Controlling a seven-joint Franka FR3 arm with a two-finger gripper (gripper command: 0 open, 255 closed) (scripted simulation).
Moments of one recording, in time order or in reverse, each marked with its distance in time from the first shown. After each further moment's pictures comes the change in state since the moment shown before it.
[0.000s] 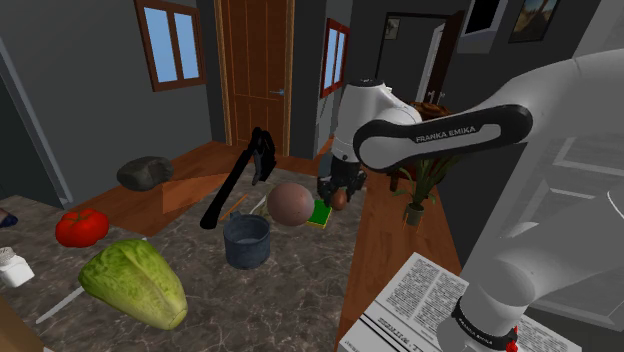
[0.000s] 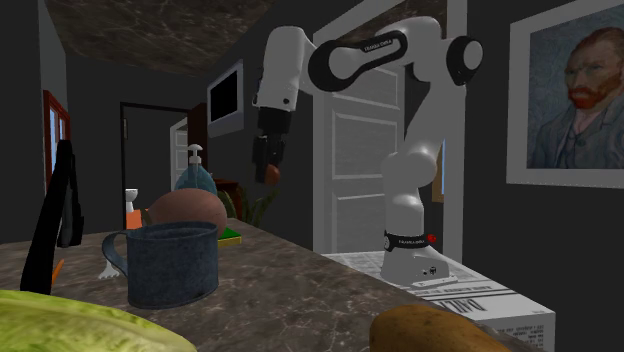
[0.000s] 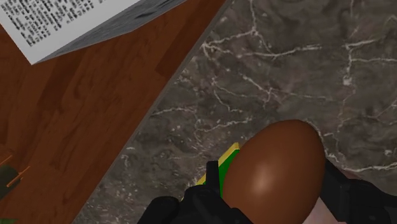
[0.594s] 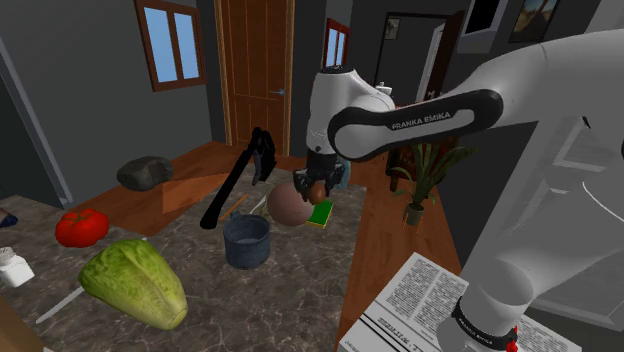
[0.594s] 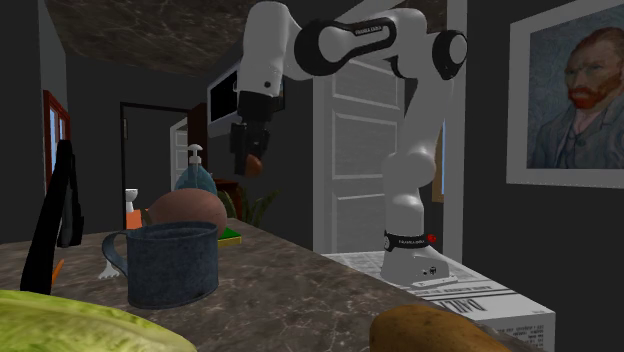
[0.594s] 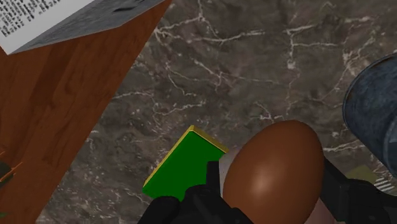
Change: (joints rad) arm -0.025 0.165 0.096 0.202 -0.053 -0.046 0.114
